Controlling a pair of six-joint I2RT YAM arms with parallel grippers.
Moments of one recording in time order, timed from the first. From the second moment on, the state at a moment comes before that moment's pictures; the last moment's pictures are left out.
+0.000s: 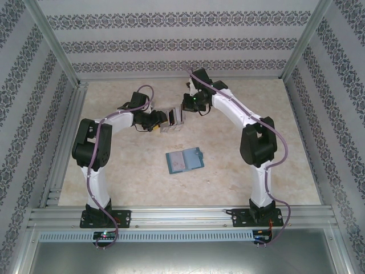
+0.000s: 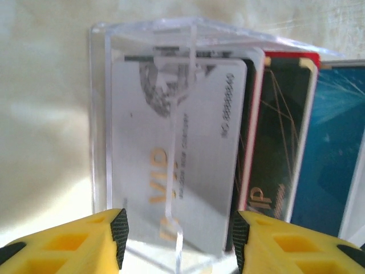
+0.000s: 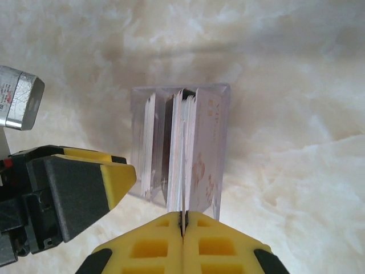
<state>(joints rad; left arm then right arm) -0.23 1.97 1.31 -0.33 0.52 -0.69 0.44 2.06 1.87 -0.81 -0.30 0.46</state>
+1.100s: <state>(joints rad) -0.25 1.11 0.73 -0.46 0.36 -0.67 0.36 1.64 1.33 -0.62 -0.54 0.42</state>
